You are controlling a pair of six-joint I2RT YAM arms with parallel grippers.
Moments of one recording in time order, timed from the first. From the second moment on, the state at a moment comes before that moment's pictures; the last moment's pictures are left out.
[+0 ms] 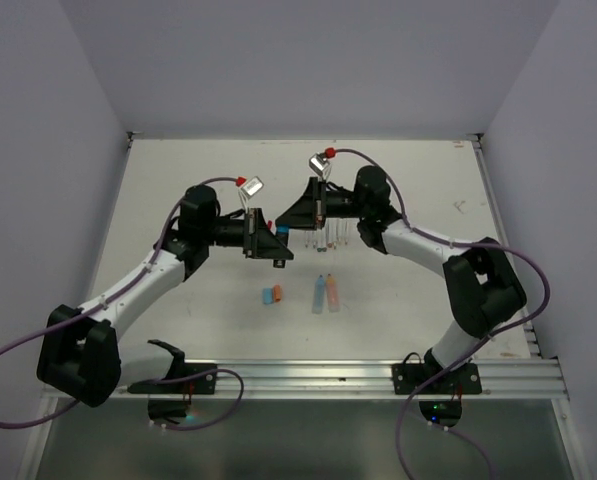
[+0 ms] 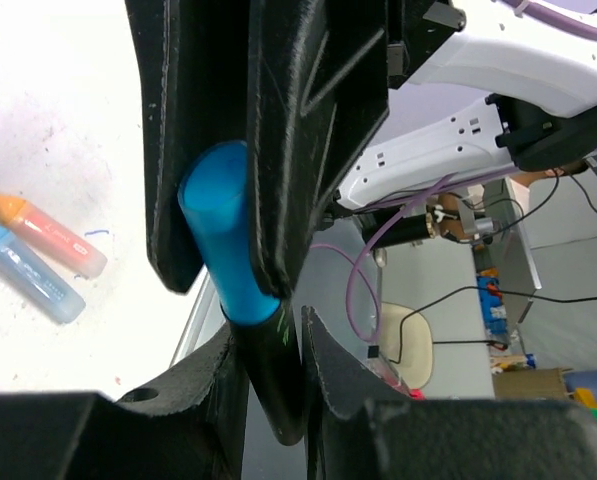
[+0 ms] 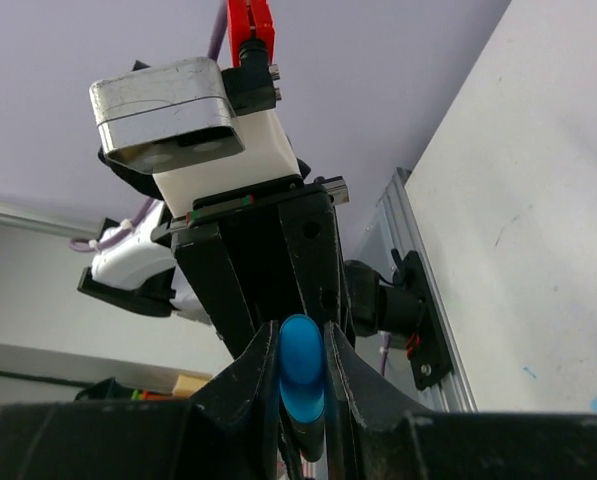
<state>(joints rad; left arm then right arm) -0.40 1.25 0.79 0.11 1.10 -0.78 0.53 1.68 1.04 0.67 -1.00 1.28</state>
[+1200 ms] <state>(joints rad) -0.40 1.13 0.67 0.13 1.08 -0.68 0.33 1.77 1.13 0.87 -0.86 1.53</state>
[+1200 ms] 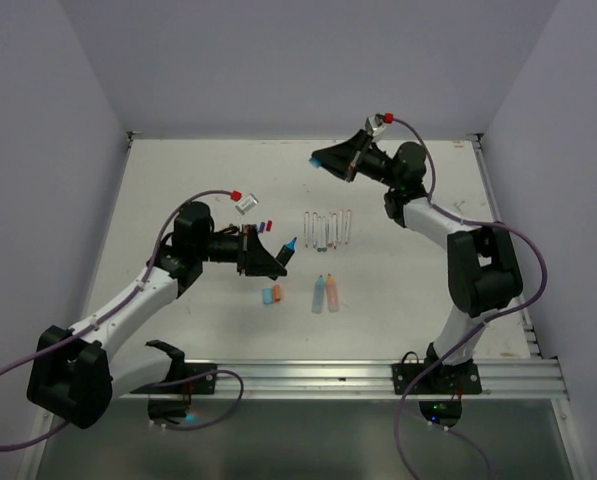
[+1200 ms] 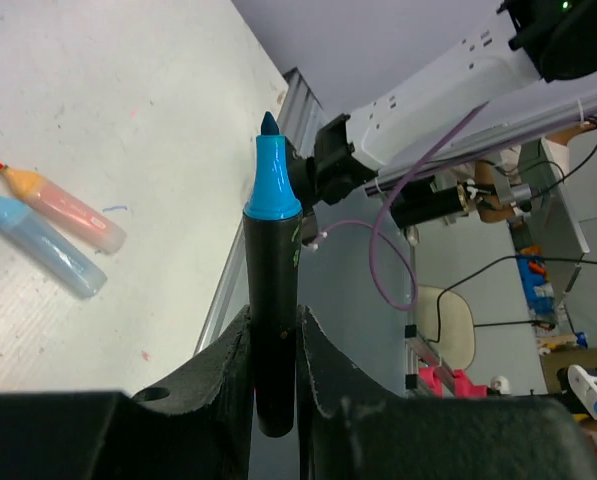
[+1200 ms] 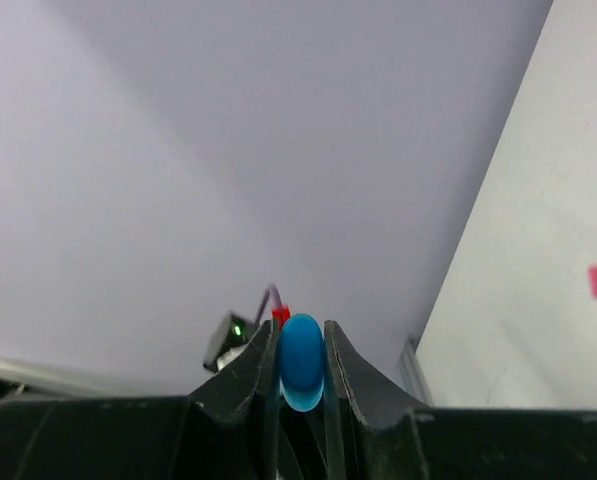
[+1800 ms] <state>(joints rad) -0.36 1.16 0.96 -0.54 0.39 -0.41 0.52 1.75 1.36 -0.28 -0.66 0.78</state>
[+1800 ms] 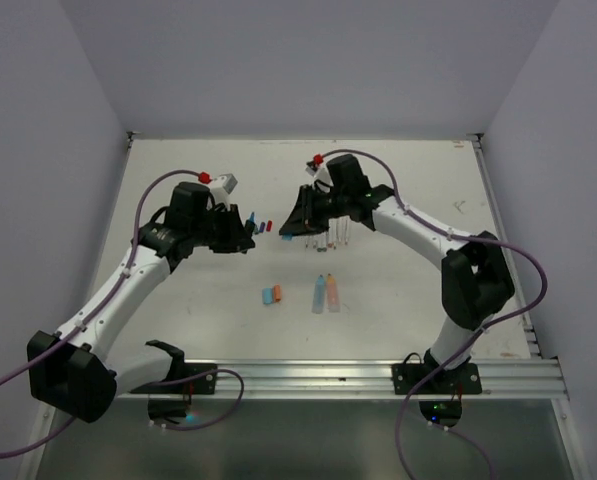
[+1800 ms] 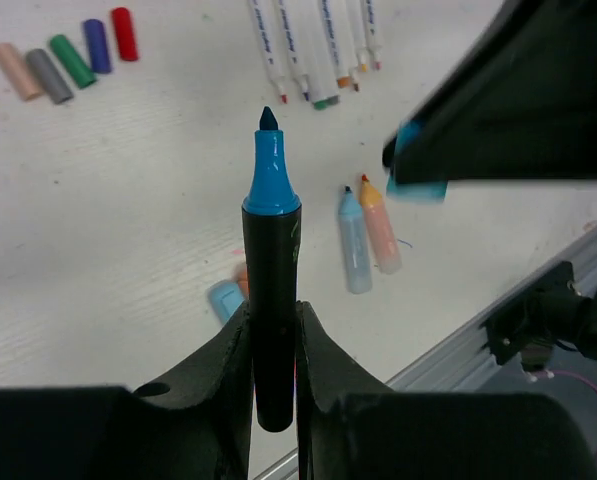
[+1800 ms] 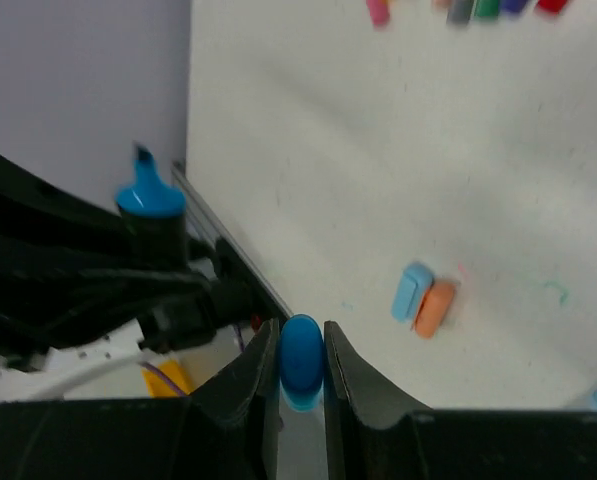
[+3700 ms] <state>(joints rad) -0.41 1.32 0.91 -0.52 0.48 -0.45 0.56 1.79 1.24 -0.46 -0.48 0.67</state>
